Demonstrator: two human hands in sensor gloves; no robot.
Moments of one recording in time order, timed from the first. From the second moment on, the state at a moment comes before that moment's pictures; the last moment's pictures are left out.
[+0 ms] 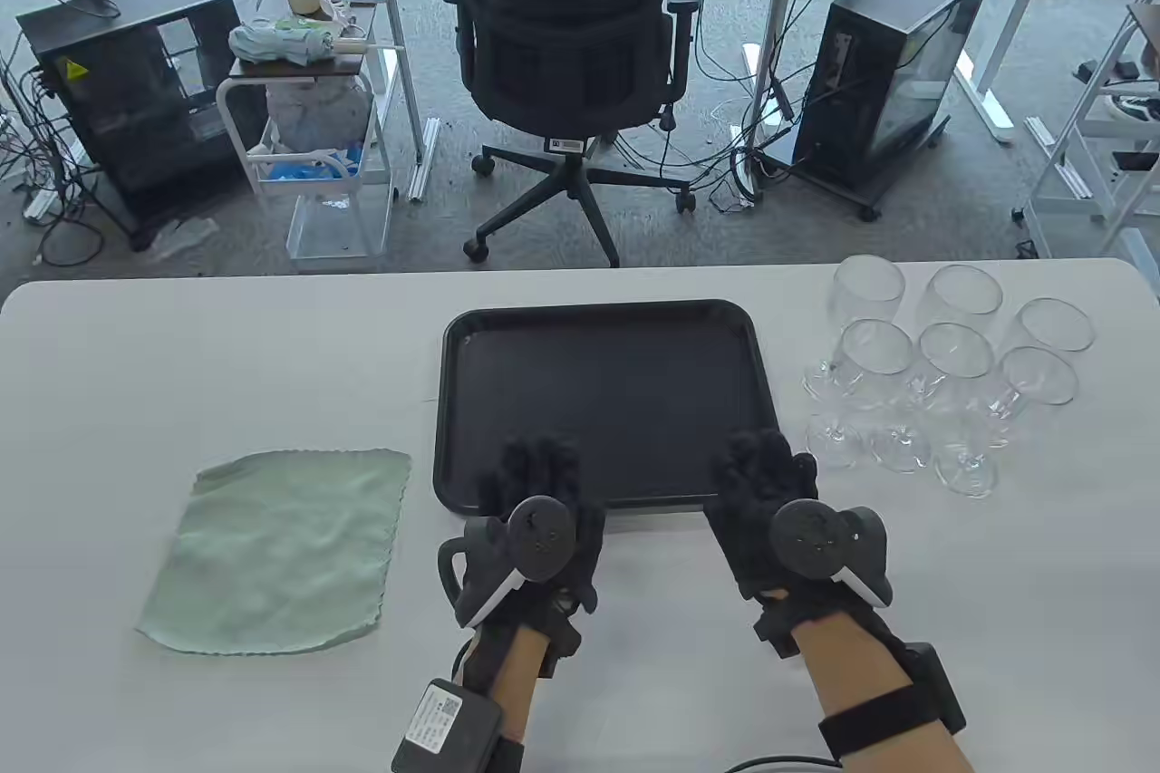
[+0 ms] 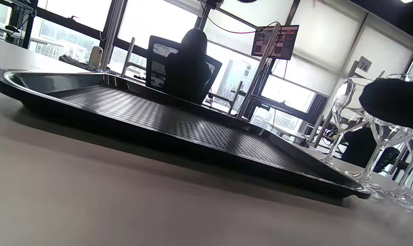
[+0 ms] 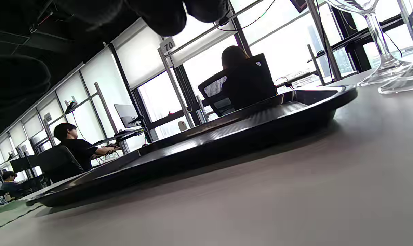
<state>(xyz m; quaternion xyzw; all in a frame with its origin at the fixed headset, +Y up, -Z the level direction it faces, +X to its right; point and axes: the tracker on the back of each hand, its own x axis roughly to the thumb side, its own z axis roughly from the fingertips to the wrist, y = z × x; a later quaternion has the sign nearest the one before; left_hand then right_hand) -0.096 -0.720 -0.332 0.03 -0.07 0.19 0.98 0.192 -0.744 -0.354 0.15 -0.09 0.96 0.23</state>
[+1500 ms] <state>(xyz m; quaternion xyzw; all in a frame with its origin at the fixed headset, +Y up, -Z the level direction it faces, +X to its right) -0.333 -0.799 -0.369 -0.19 0.34 0.23 0.89 0.184 -0.741 -0.348 0.15 -0.02 0.95 0.27</state>
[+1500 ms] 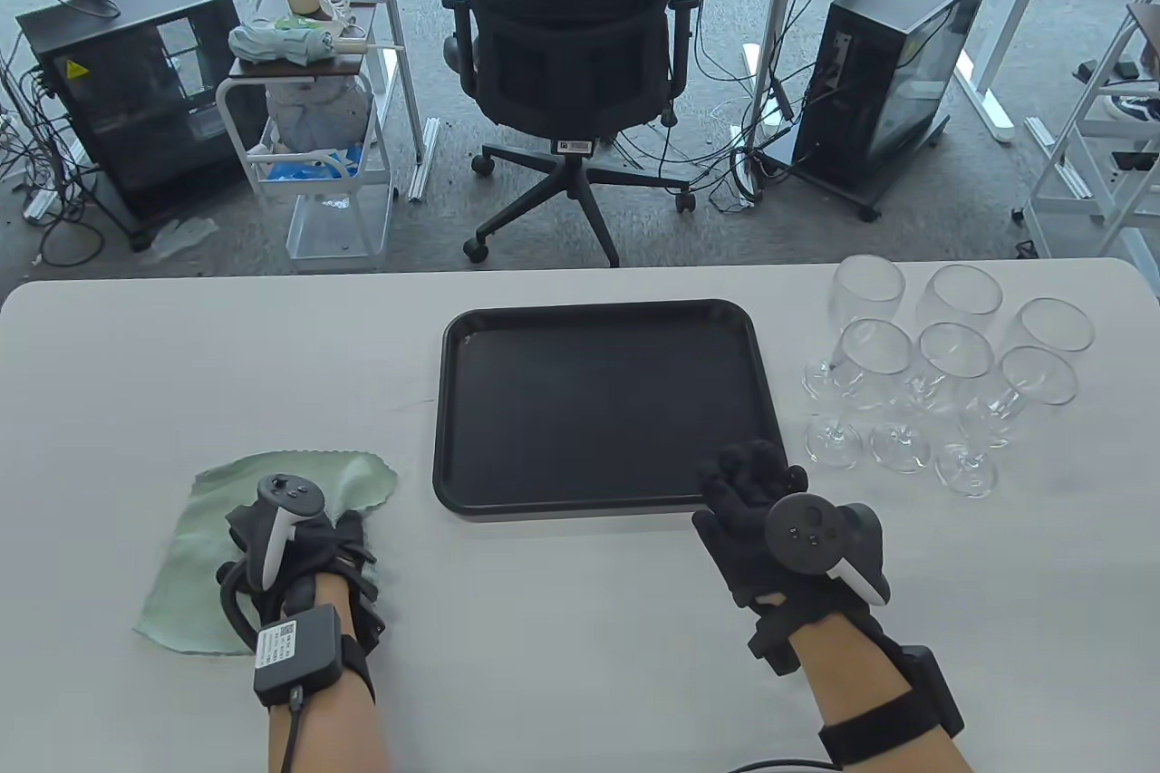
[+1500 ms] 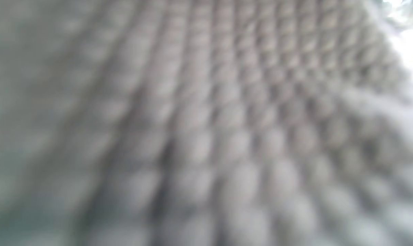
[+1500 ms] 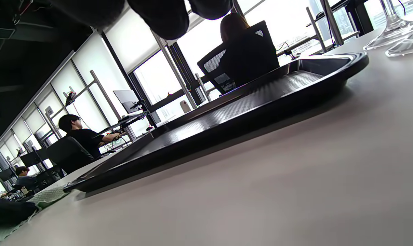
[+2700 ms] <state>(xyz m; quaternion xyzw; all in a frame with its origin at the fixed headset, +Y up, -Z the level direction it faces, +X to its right) -0.209 -0.743 -0.340 -0.01 -0.15 0.90 0.42 0.353 -0.746 -0.347 -0.33 -0.09 0.90 0.27</state>
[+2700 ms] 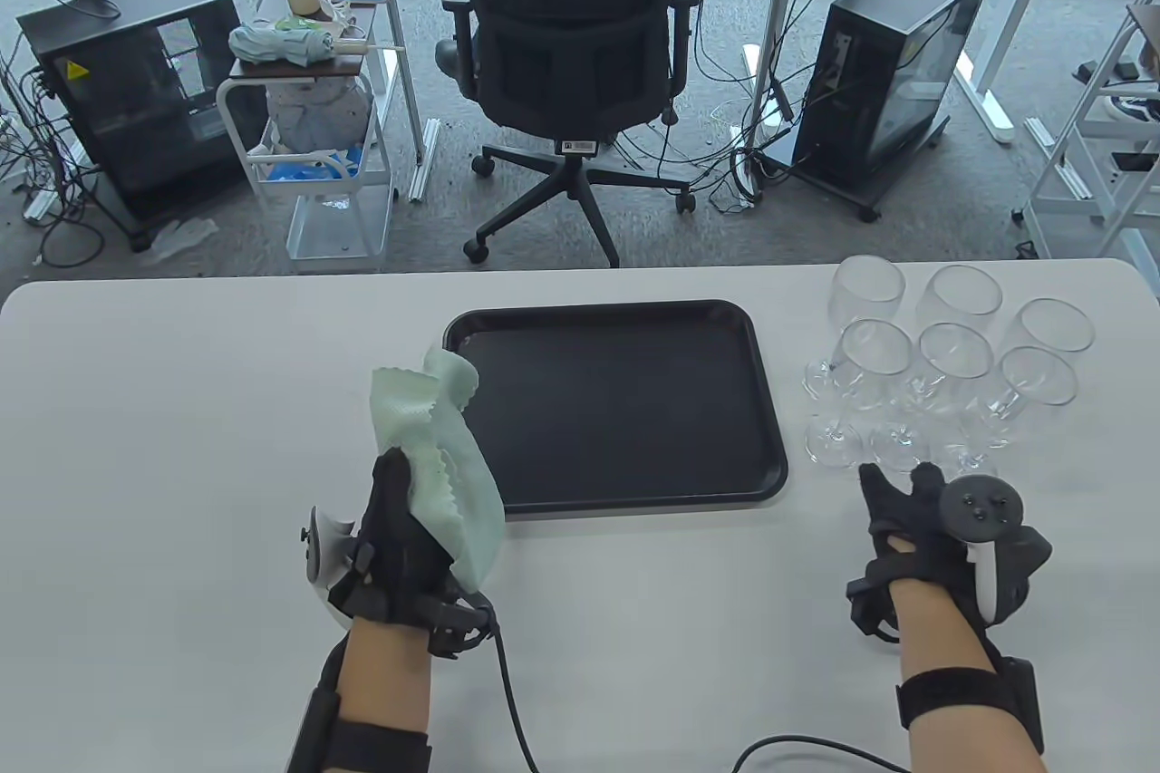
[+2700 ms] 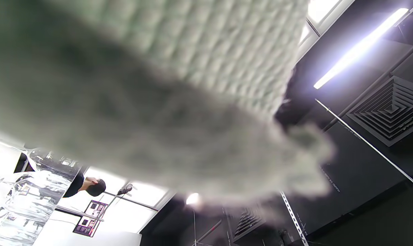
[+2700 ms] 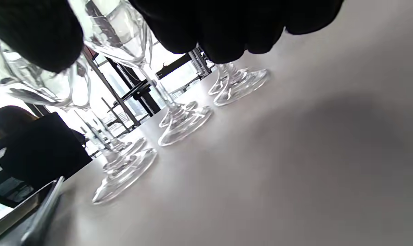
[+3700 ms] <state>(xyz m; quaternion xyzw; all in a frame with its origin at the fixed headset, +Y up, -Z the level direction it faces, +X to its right) -0.213 -0.748 -0.343 0.00 -0.15 0.89 0.43 0.443 -0.786 -0.392 -0.44 -0.12 0.75 0.48</state>
